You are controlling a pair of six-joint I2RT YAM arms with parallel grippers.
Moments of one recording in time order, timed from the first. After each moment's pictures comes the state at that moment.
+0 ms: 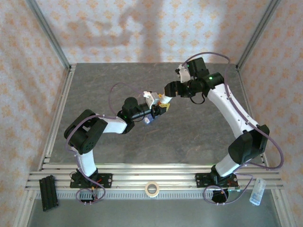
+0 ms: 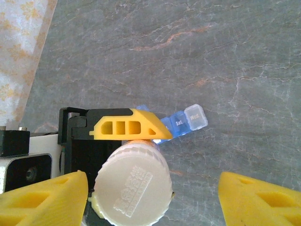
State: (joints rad) left arm -0.57 1.83 0.81 1.06 0.51 -0.03; right arm 0.39 1.58 1.61 -0.96 -0.44 0.26
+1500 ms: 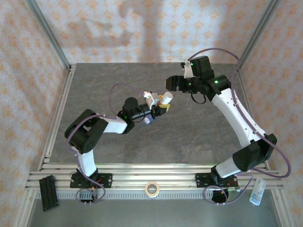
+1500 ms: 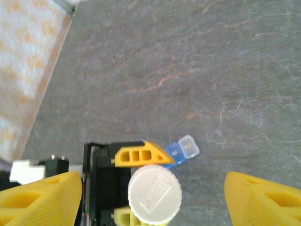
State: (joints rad) left arm -0.57 1.84 0.81 1.05 0.52 -0.04; right arm 0.42 1.49 1.61 -0.89 -0.30 0.35
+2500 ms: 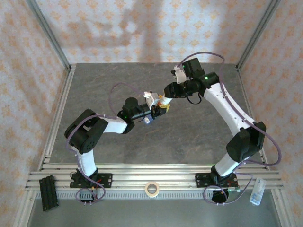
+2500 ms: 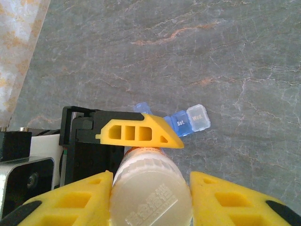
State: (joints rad) left arm -0.57 1.84 0.81 1.05 0.52 -0.04; right arm 0.42 1.61 1.62 -0.95 -0.42 0.24
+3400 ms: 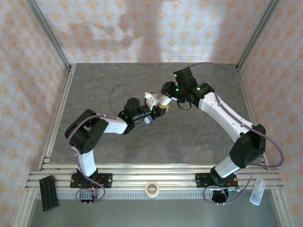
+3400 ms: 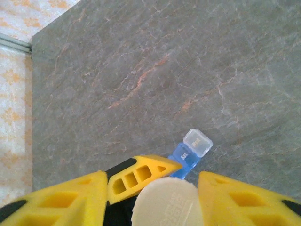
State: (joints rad) left arm -0.58 1.84 0.81 0.97 0.45 -0.02; right arm 0.53 1.54 1.45 -0.70 -0.07 0.82
